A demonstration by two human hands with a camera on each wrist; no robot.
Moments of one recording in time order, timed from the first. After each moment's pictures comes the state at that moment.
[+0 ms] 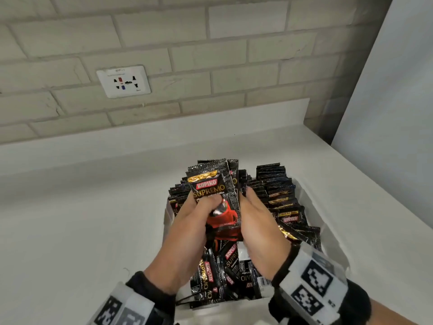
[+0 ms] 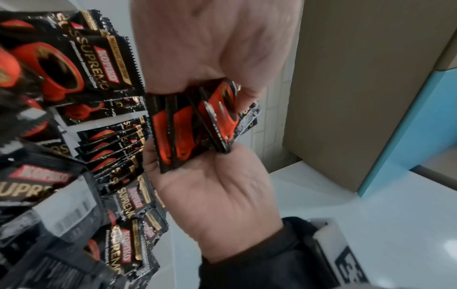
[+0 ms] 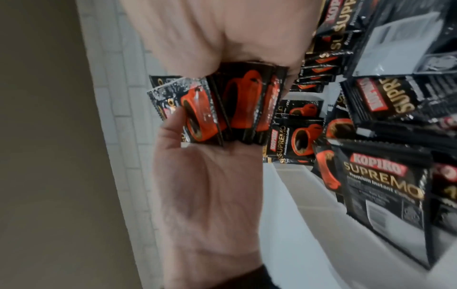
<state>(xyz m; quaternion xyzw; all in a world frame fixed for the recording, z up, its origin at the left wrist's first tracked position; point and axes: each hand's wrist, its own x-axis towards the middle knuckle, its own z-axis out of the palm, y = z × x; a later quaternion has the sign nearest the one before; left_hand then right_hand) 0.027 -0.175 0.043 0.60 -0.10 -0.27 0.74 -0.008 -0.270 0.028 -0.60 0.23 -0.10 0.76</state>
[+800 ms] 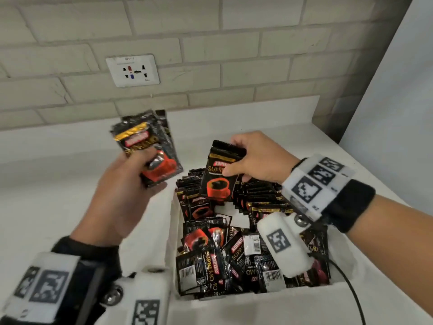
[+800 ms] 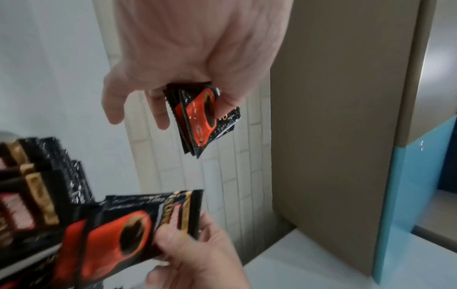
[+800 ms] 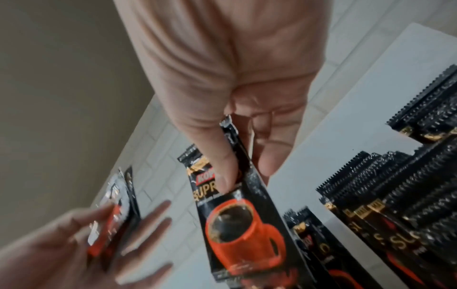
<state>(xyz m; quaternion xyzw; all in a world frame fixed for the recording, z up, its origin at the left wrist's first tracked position) 0.088 -0.120 0.075 0.68 -0.14 -0.08 0.71 0.045 -0.319 0.088 -0.89 0.07 -0.01 0.45</state>
